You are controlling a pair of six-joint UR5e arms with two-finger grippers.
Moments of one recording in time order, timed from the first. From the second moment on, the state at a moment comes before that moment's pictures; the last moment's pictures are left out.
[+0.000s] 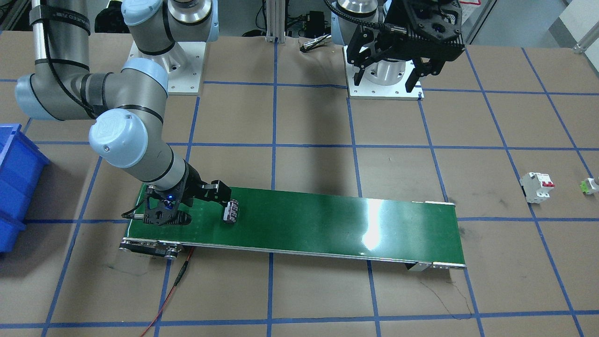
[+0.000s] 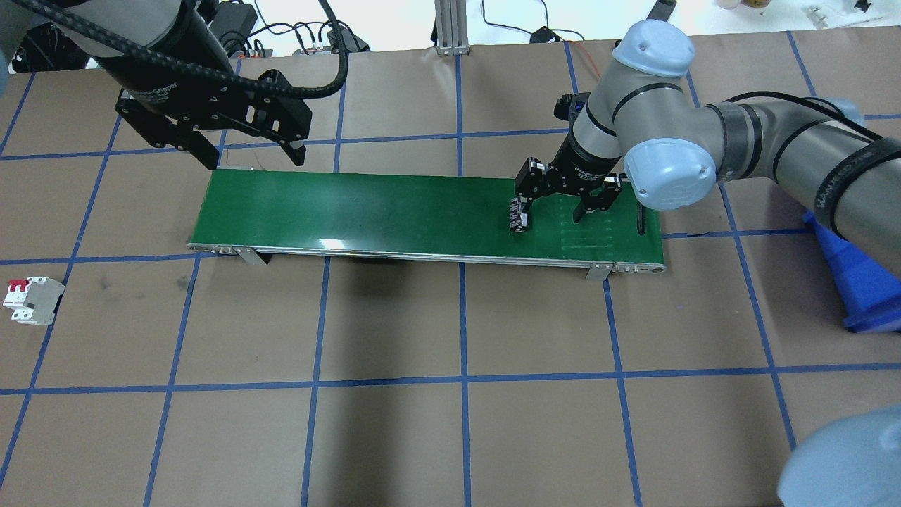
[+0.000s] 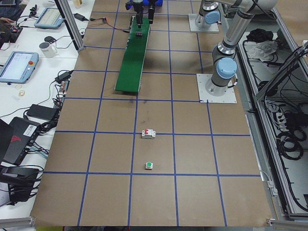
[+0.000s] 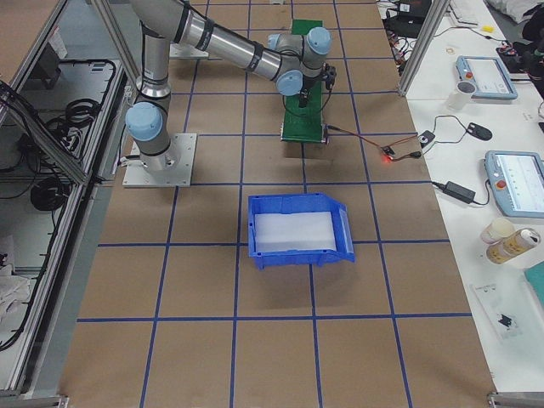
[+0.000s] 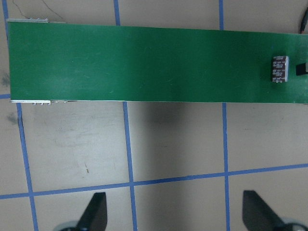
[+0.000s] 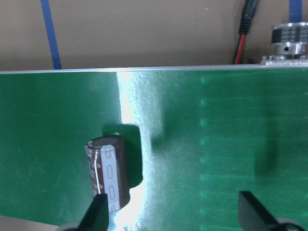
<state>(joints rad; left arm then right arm) -1.64 -1.51 -1.47 -1.69 1.49 -0.02 1.62 -1.24 1.77 -2.04 -1.32 0.14</state>
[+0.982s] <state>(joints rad) -1.64 -1.51 -1.47 -1.69 1.50 -0.02 1.64 -1.23 1.76 -2.03 -1.52 0.06</state>
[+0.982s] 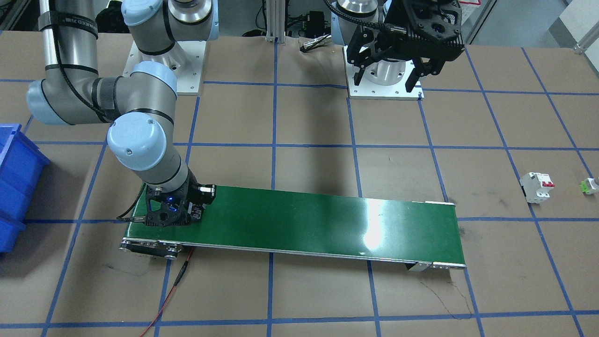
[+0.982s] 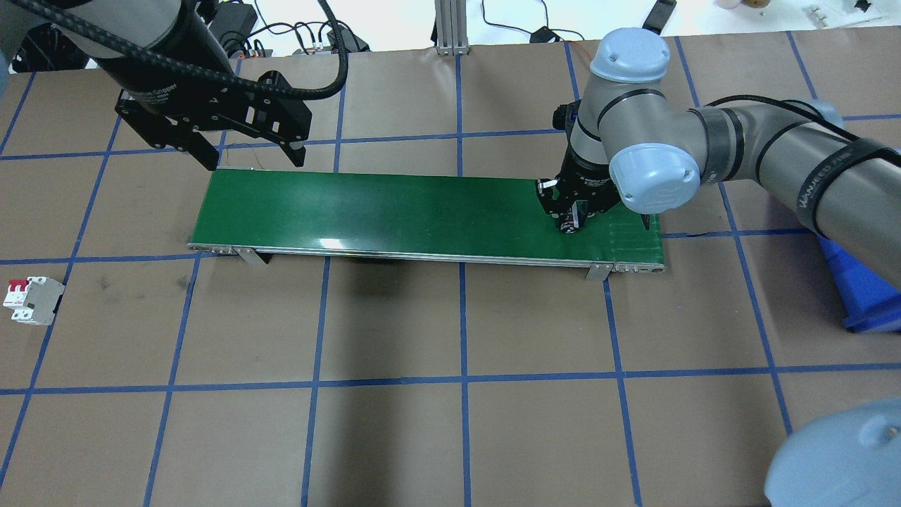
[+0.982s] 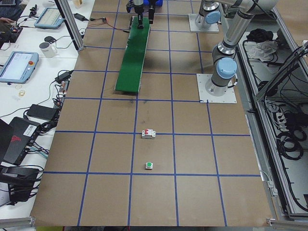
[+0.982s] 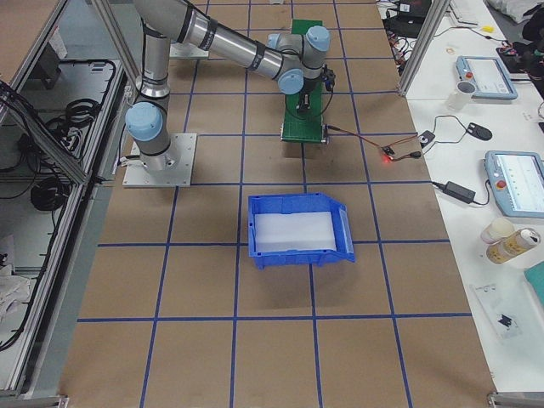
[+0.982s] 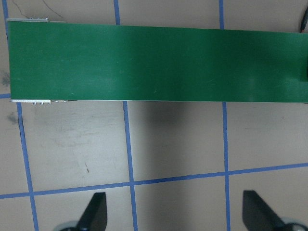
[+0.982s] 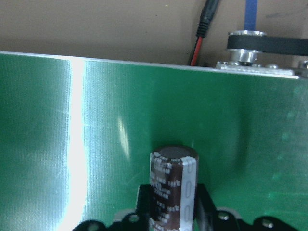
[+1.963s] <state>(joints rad) -1.64 -1.51 -1.47 -1.69 1.50 -0.02 1.24 -1.38 1.66 -1.83 -1.73 -0.67</state>
